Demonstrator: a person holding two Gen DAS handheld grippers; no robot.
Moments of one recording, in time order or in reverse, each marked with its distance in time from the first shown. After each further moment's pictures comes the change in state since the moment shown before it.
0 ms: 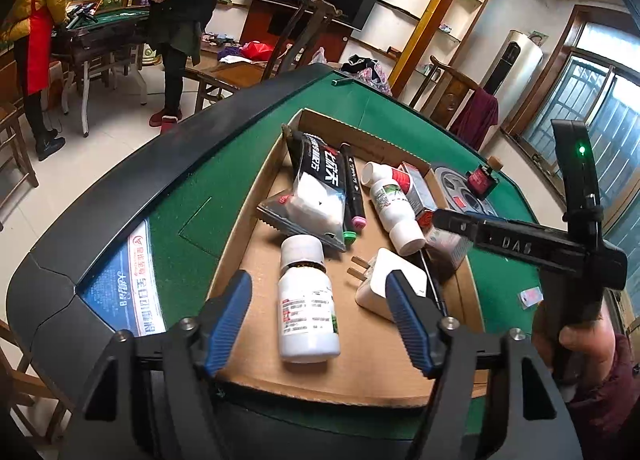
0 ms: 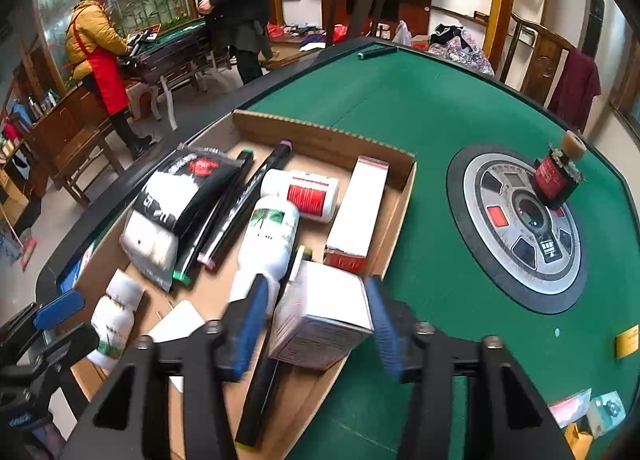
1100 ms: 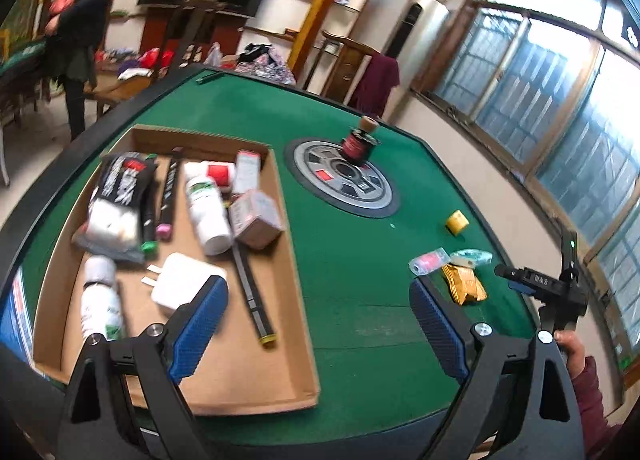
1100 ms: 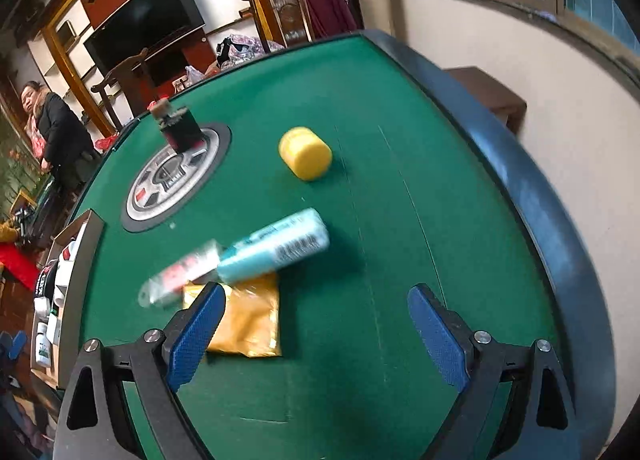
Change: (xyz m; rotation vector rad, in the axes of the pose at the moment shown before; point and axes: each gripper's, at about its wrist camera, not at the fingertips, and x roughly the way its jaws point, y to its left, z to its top) left arm 0.002 -0.136 -0.005 0.242 0.060 -0.252; right arm -0.166 -0.279 -0.205 0.669 -0.097 -0.253
